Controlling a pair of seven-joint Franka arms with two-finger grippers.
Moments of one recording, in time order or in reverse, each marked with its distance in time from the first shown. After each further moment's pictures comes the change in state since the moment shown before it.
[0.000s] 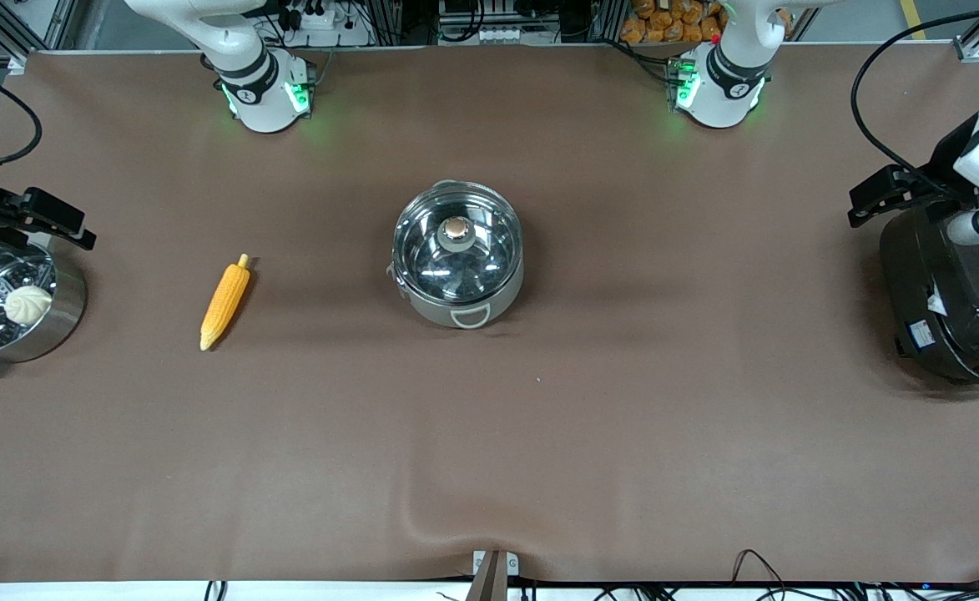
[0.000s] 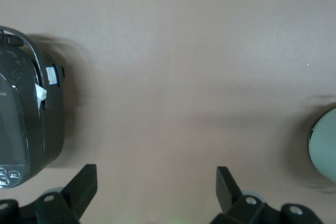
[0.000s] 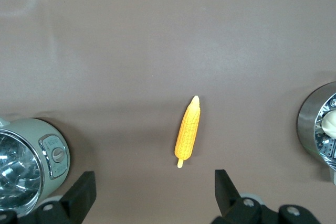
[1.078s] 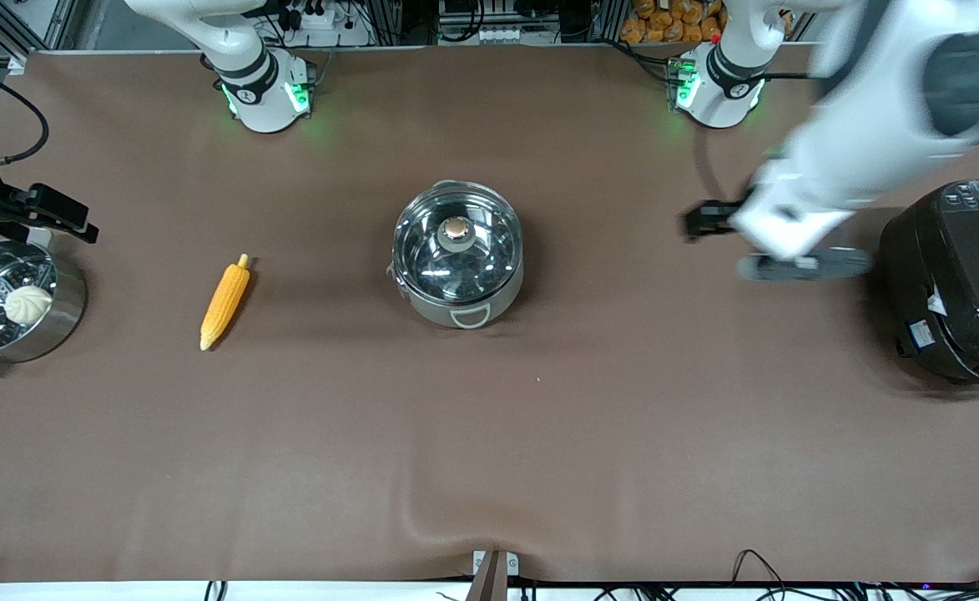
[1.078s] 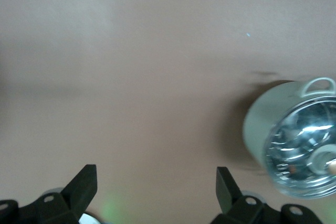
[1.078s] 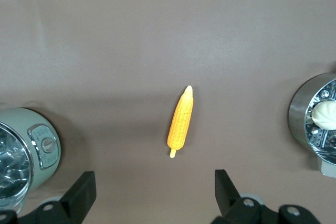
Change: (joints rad) left arm -0.295 0.165 -0.062 -0.005 -0.103 0.065 -0.443; right arm 0.006 0.001 0.007 0.000 -0.039 -0.044 -0.002
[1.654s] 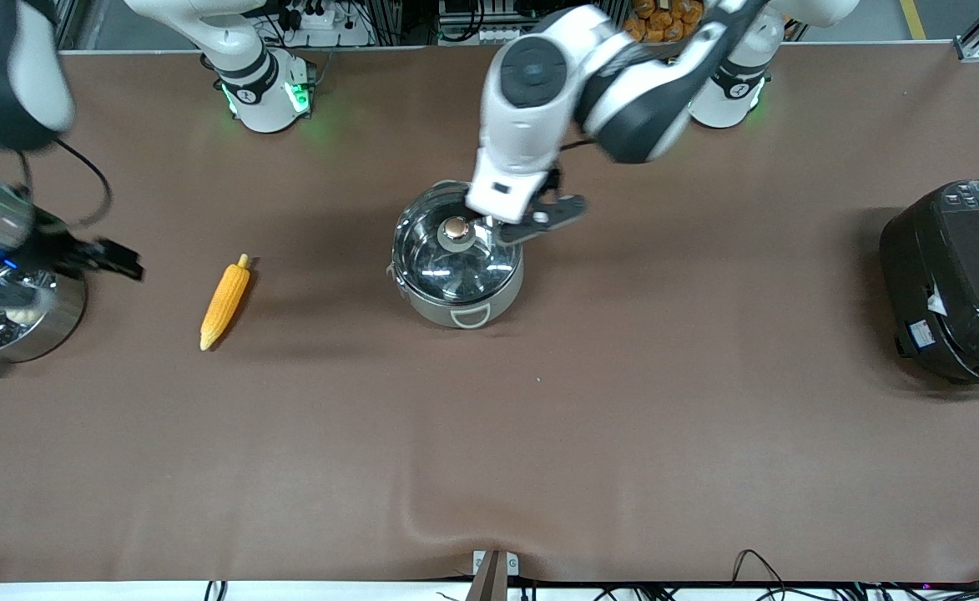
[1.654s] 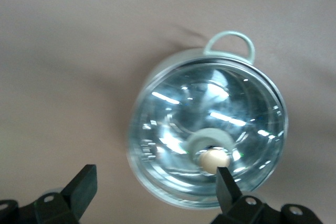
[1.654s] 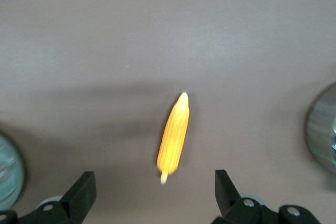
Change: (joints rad) left arm -0.430 0.260 0.013 0.088 0.027 0.273 -0.702; right arm 0.001 0.065 -0.001 -0.309 -0.024 0.361 -0.001
